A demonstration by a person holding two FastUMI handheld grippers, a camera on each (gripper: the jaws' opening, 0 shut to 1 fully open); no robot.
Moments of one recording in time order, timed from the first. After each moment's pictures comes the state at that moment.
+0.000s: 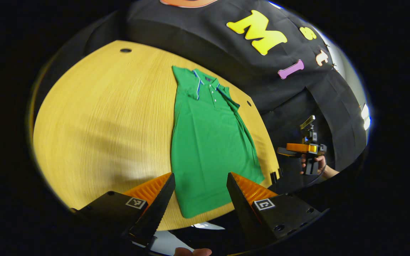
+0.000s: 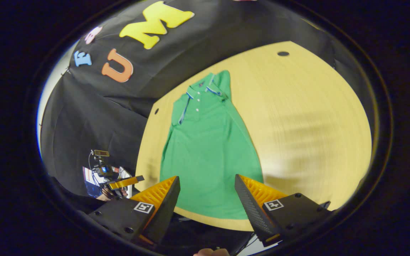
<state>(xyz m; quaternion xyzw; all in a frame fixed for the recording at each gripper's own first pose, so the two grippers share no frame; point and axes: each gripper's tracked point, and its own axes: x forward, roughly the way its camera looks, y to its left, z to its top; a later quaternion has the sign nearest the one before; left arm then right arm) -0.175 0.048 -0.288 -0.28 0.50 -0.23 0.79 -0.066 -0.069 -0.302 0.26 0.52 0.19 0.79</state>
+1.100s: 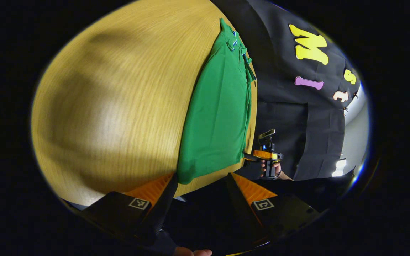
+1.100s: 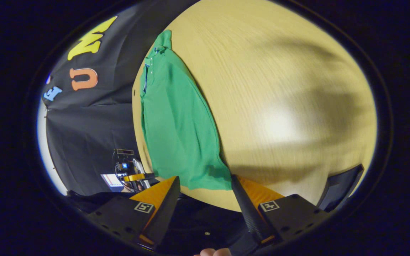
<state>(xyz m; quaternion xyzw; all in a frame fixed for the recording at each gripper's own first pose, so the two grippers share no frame) -0.226 0.006 -0.337 -0.43 0.61 -0.26 0.61 -0.130 -0.075 -0.394 0.37 0.64 0.18 0.65</state>
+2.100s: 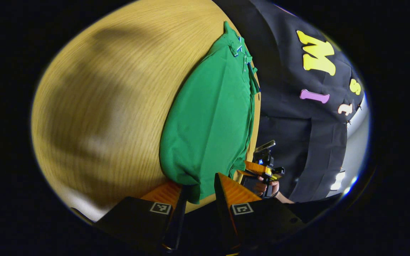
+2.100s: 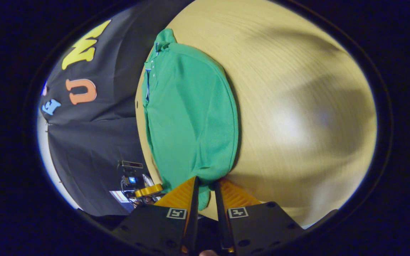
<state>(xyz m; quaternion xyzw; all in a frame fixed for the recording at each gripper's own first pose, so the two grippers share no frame) -0.180 -0.028 -0.360 -0.47 0.58 -0.19 0.64 -0.090 0.016 -0.410 0.44 0.60 0.16 0.65</state>
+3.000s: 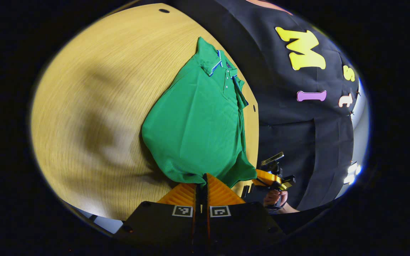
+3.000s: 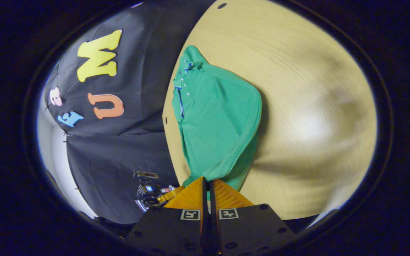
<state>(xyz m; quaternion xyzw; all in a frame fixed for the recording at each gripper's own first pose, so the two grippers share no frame) -0.131 -0.030 -0.313 -0.39 0.53 -0.17 0.73 -0.062 0.013 -0.314 0.51 0.52 0.20 0.66</state>
